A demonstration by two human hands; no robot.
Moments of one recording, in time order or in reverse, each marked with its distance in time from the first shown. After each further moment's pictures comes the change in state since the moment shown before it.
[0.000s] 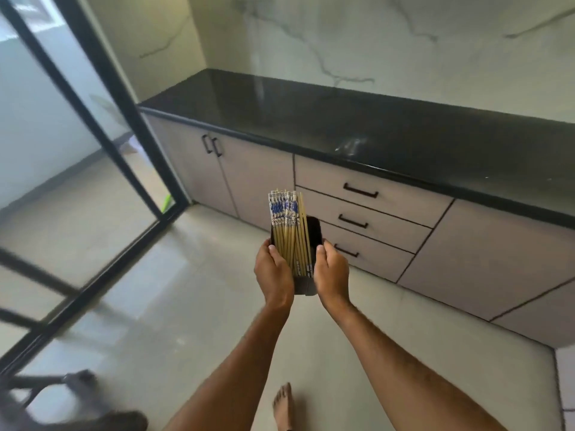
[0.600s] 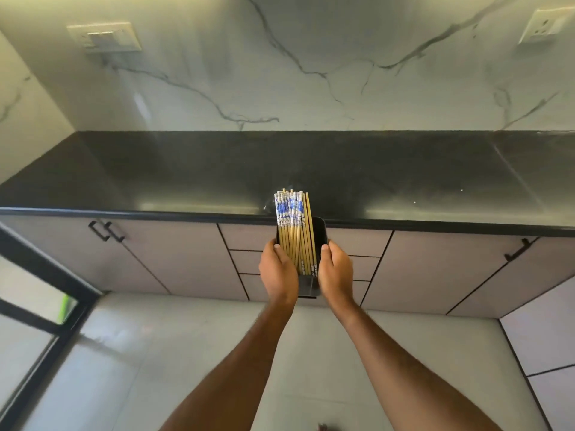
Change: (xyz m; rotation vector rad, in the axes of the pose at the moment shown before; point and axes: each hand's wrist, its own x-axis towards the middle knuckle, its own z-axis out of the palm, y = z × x) left_hand 0.147 0.078 0.214 0.032 -0.439 0.137; right_hand 0.231 0.000 -0.047 0.030 0.368 0.121
